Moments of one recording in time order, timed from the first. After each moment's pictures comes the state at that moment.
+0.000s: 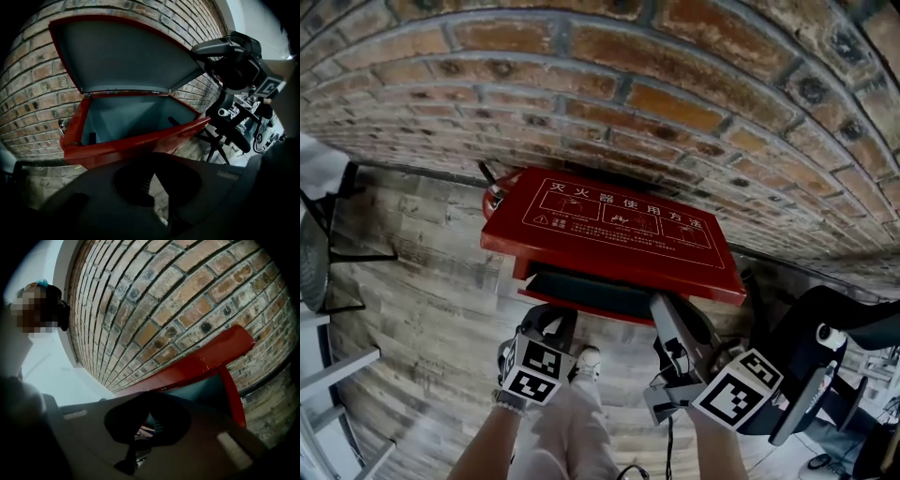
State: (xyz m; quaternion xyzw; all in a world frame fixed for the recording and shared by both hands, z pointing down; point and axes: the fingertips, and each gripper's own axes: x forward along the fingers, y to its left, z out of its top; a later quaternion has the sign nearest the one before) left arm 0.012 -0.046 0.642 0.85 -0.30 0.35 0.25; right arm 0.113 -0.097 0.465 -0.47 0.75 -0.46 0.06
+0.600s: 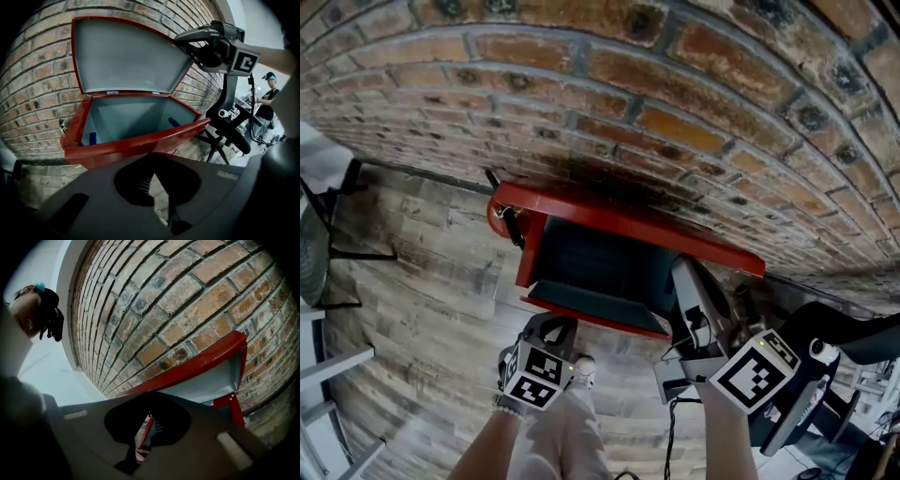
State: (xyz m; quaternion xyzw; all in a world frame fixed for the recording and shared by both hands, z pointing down) left arm 0.014 -0.048 0.640 0.85 -0.31 0.34 0.25; right arm 0.130 -0.158 0.425 -0.49 0.77 -0.40 0.09
